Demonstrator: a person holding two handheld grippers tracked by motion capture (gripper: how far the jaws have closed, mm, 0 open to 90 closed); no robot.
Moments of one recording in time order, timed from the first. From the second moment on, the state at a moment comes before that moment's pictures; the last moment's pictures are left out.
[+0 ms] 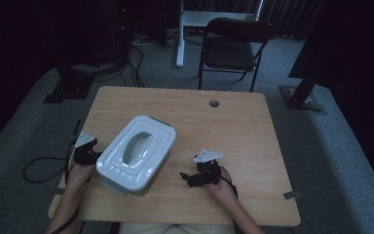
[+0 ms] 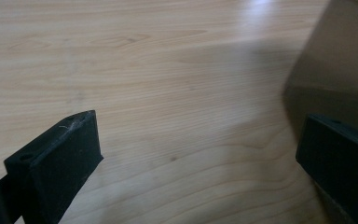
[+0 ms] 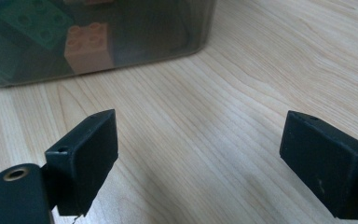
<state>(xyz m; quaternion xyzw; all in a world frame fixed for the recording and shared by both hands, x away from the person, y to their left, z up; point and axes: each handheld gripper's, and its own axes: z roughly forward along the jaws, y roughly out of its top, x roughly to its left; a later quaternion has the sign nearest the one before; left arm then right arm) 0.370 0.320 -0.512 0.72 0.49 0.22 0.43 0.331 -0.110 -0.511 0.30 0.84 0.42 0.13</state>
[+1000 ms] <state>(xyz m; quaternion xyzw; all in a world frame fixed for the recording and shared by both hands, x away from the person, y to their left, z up) 0.351 0.260 -0.506 0.76 0.45 0.20 0.42 0.329 -0.112 -0.508 0.32 0.83 0.43 0.14</state>
